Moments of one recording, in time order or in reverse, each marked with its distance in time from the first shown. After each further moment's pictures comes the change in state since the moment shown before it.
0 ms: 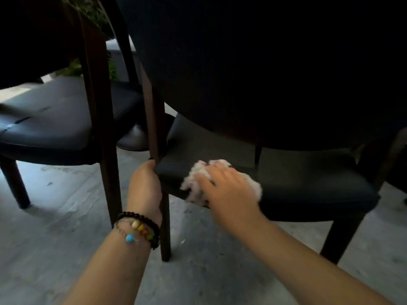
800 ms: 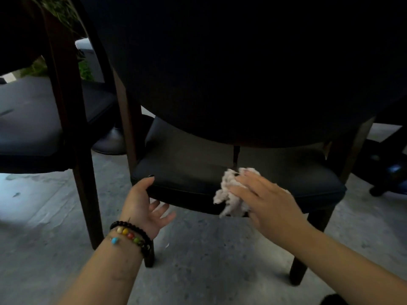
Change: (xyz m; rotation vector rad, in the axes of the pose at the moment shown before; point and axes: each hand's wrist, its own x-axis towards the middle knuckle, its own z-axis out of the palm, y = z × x) left_hand 0.023 -0.041 0.011 -0.222 -0.158 -0.449; right_hand -0.065 0.068 -0.045 -0.101 -0.025 -0.004
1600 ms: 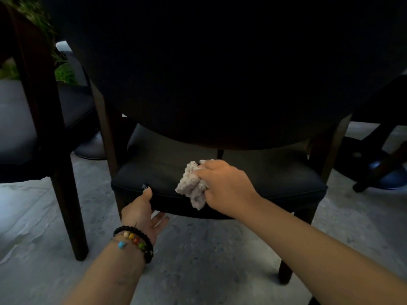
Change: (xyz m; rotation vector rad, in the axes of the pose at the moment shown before) left_hand 0.020 -0.022 0.018 0.060 0.132 -0.006; right_hand 0.060 -0.004 0.015 0.279 -0.213 0.189
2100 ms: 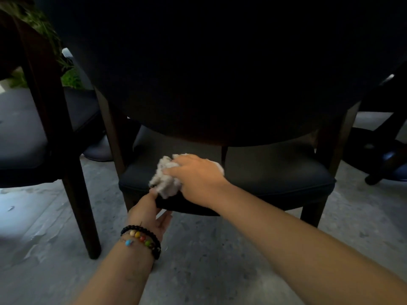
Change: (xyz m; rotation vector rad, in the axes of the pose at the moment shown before) left_hand 0.005 -0.004 -0.002 0.043 0.025 0.039; right_hand 0.044 -0.039 0.014 0.035 -0.115 -0.140
